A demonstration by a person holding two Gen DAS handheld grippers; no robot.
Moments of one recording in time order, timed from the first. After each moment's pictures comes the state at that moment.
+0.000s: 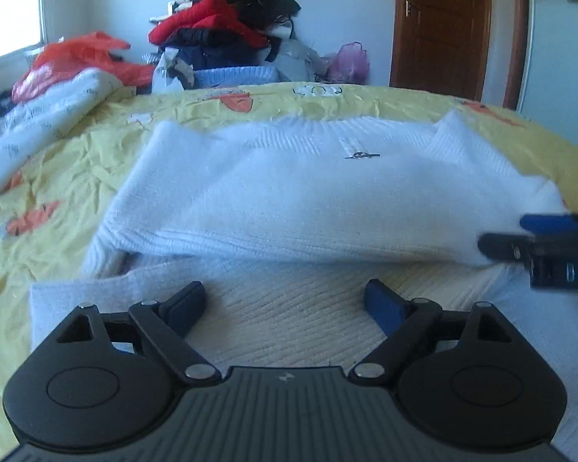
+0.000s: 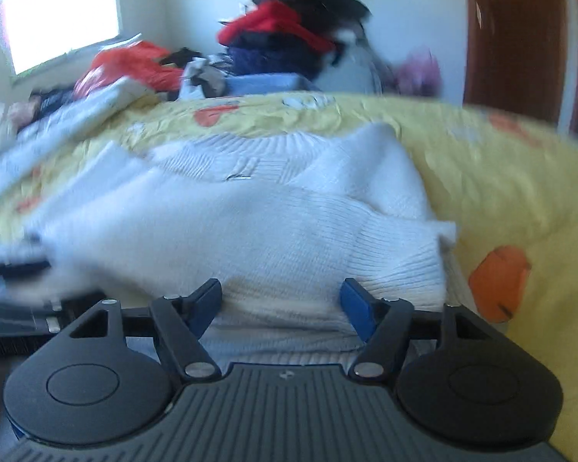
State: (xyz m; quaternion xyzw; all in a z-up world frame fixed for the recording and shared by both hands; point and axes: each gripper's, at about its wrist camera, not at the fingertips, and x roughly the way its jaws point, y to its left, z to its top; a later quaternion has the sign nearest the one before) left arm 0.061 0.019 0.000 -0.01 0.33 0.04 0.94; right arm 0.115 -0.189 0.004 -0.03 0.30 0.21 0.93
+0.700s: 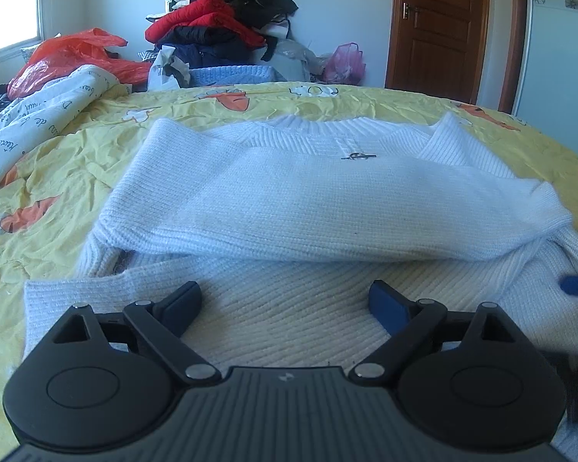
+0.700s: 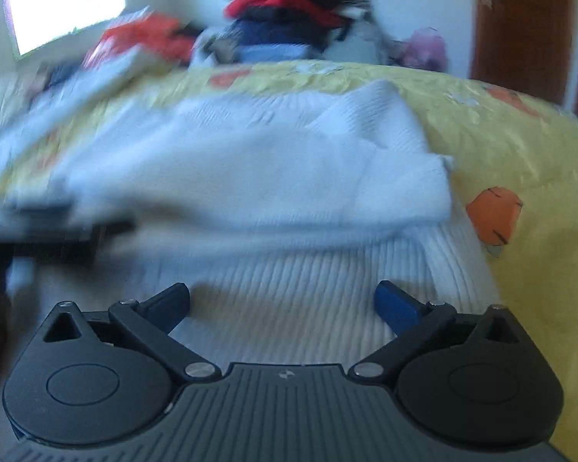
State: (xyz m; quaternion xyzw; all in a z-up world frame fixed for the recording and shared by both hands) left arm 0.059 0.017 -0.001 -0.01 0.33 0.03 0.94; right arm 0.070 -0.197 -0.002 -0.06 0.36 0.21 0.91
